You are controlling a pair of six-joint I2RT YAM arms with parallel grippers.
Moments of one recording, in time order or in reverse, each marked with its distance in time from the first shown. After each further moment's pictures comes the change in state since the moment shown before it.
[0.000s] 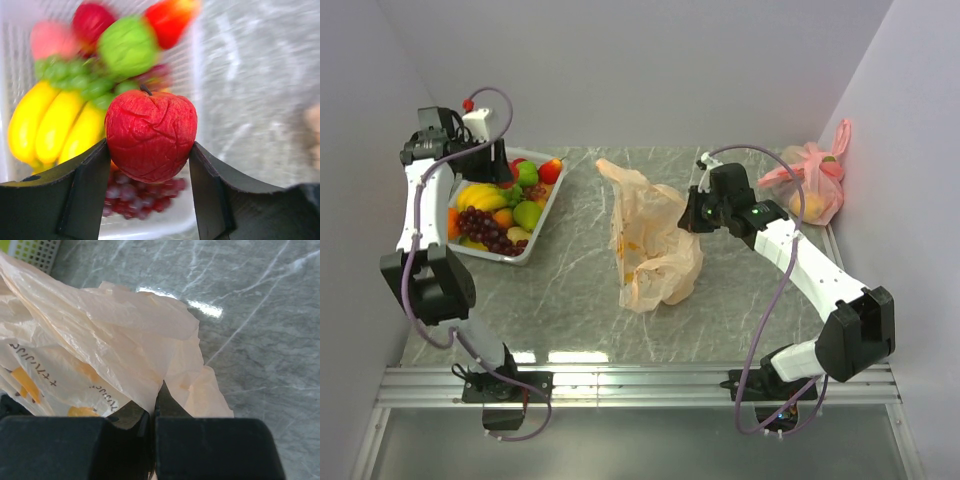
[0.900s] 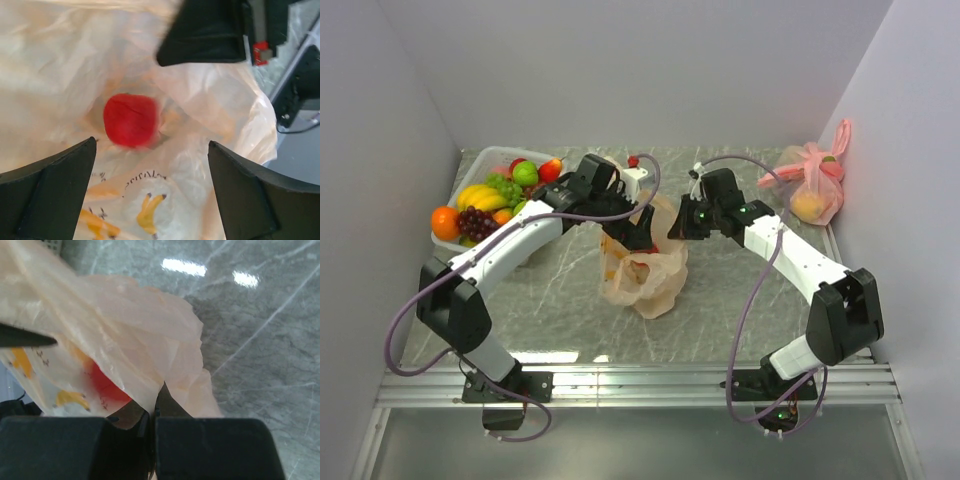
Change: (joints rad) left arm -0.840 -0.164 -0.329 0.238 0.030 -0.269; right arm 0.000 0.092 -0.023 0.033 -0.129 0.115
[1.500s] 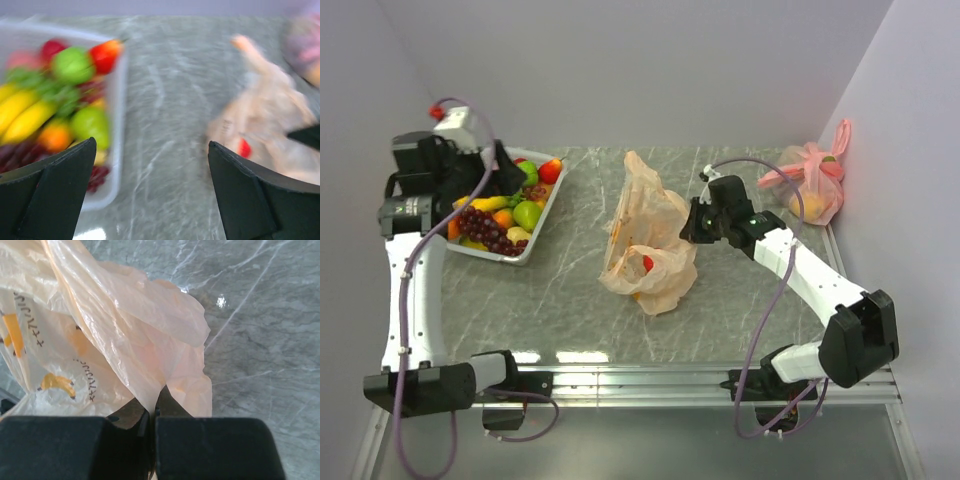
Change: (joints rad) left arm 0.674 -0.381 0.061 -0.084 -0.009 -0.076; right arm 0.012 -0.115 -0.073 0.003 0.150 -0.042
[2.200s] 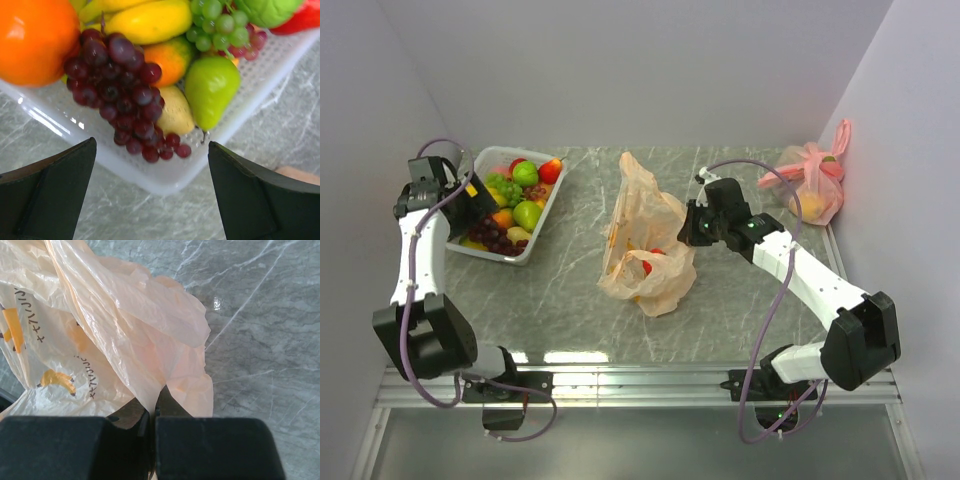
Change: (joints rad) left arm 0.246 0.165 -0.225 -0.047 -0.356 -0.264; right arm 0.039 -0.024 -0.018 0.003 0.034 -0.018
